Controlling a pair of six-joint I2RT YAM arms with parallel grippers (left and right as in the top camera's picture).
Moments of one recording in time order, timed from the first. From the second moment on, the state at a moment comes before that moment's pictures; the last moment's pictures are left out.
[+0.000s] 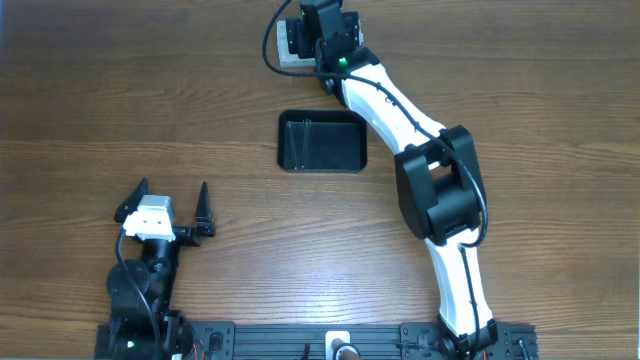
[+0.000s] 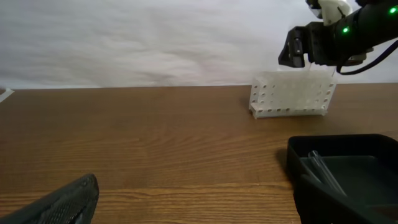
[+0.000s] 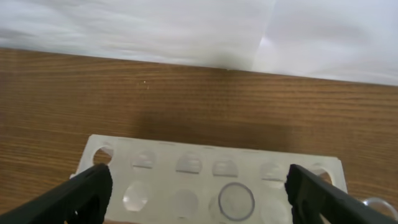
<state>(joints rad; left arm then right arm) -0.01 0.01 0.01 -0.07 0.04 0.00 0.46 2.31 1.89 -0.15 0.25 0.21</state>
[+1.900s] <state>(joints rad) -0.01 0.01 0.01 -0.07 0.04 0.00 0.45 2.34 1.89 -0.15 0.32 0.21</state>
